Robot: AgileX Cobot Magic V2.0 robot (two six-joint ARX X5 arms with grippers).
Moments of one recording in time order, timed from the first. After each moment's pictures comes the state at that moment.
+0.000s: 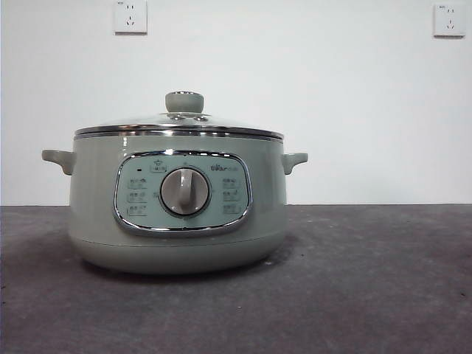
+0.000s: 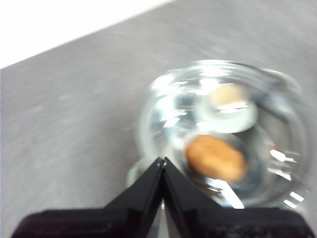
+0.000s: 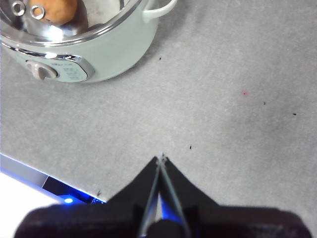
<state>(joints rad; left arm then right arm) -0.33 0.98 1.18 -0.75 0.03 0.12 0.80 1.02 1.29 -1.25 0.22 0.28</state>
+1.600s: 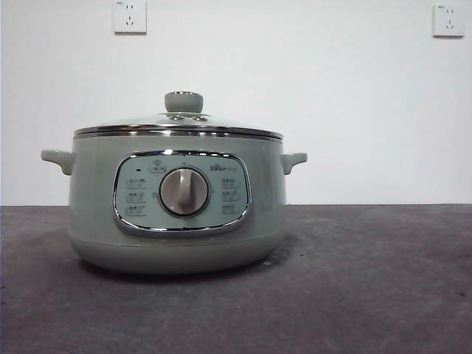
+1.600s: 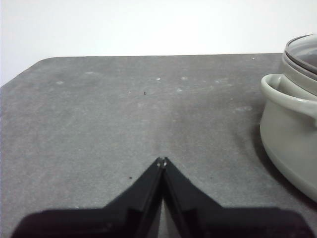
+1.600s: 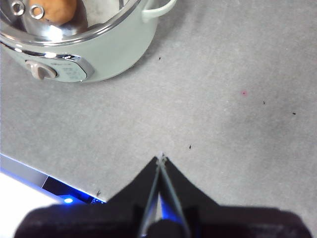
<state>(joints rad) 0.01 0.01 0.02 -0.17 -0.07 -0.01 0.80 1.02 1.29 -1.25 0.22 0.28</state>
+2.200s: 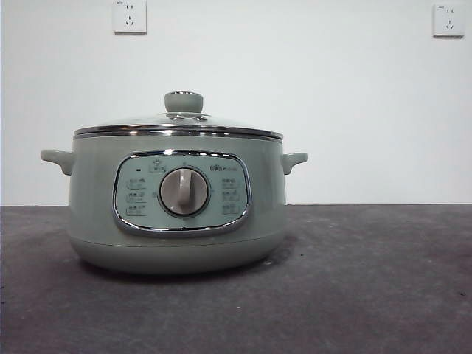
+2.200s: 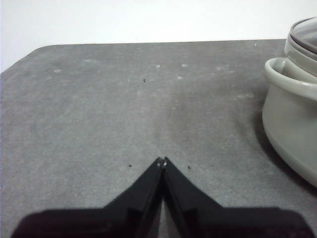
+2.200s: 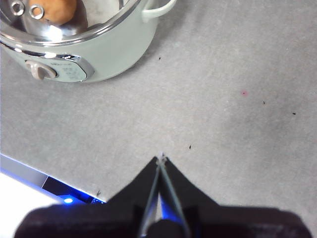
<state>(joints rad) 0.01 0.06 0.02 -0.17 -0.07 -0.01 0.80 1.02 1.29 -1.25 0.22 0.28</state>
